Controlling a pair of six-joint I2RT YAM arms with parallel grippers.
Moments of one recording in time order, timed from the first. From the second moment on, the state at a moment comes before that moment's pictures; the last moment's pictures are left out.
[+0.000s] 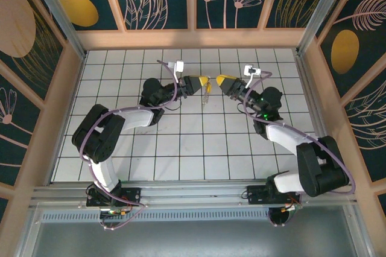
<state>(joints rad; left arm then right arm) -0.56 1.81 0.94 1.19 0.72 -1.05 0.33 1.37 0.60 1.04 -0.65 0.94</state>
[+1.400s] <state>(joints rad) -0.58 1.81 0.94 1.20 0.68 -1.08 0.39 1.46 0.63 1.10 -0.63 0.96</state>
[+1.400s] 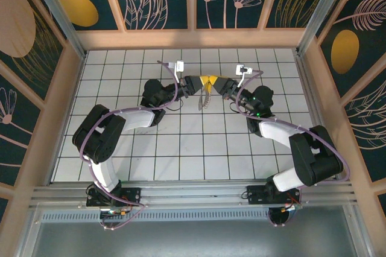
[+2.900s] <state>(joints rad) -0.48 1.74 1.01 0.94 0.70 -0.88 0.29 1.52 0.73 0.96 -0.85 0.88</state>
